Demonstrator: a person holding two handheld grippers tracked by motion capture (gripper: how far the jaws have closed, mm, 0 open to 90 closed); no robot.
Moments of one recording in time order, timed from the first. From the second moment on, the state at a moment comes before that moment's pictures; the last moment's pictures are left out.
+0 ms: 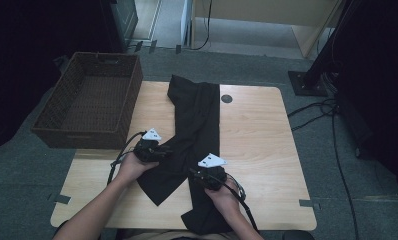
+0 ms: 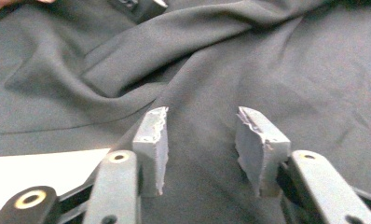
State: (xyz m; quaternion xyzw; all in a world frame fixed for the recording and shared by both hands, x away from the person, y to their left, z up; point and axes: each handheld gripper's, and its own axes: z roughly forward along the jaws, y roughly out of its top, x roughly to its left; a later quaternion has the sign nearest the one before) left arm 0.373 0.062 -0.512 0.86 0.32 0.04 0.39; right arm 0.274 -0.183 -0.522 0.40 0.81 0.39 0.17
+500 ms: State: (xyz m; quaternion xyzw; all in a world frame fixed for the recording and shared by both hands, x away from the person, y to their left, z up) left arm 0.369 0.045 -0.513 0.87 0.31 0.02 0.39; right arm 0.275 -0.182 -0.522 0.40 0.81 0.39 0.18
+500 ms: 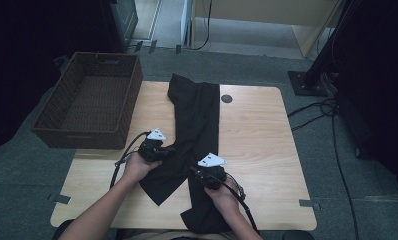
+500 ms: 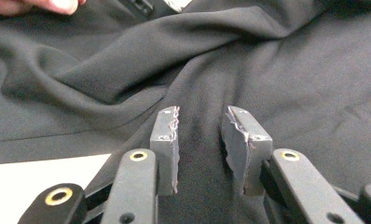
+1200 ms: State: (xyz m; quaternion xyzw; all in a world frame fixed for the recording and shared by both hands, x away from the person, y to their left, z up) left arm 0.433 0.023 -0.489 0.85 0.33 0.07 0.41; right arm 0.275 -0.182 -0.522 0.40 0.81 0.39 0.17
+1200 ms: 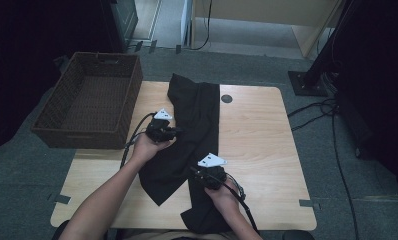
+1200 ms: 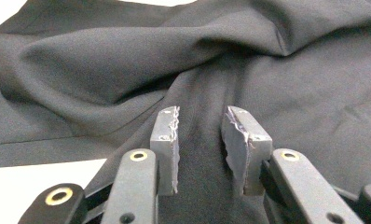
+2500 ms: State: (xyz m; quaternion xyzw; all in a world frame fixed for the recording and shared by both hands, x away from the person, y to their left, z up) left arm 0.454 0.014 -0.510 0.86 0.34 0.05 0.39; right arm 0.378 -0.178 -0.512 0.46 0.78 0.39 0.18
